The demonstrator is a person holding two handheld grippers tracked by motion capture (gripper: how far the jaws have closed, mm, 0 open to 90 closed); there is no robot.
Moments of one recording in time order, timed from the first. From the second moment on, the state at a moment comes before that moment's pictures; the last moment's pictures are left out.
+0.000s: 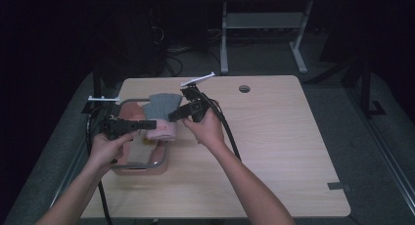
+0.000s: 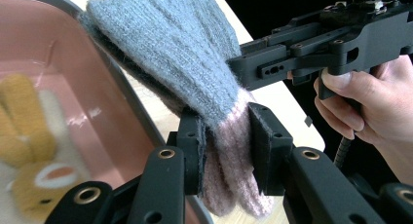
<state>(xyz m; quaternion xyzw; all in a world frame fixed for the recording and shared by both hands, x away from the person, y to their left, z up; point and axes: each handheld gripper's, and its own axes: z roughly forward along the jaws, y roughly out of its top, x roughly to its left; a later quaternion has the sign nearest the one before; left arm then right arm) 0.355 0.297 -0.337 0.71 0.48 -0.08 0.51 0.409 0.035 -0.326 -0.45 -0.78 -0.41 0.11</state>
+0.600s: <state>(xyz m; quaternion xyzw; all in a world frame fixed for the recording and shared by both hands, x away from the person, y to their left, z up) 0.349 0.327 -0.345 0.70 0.50 -0.08 0.51 0.414 0.067 -0.332 -0.44 -0.79 -0.41 0.12</state>
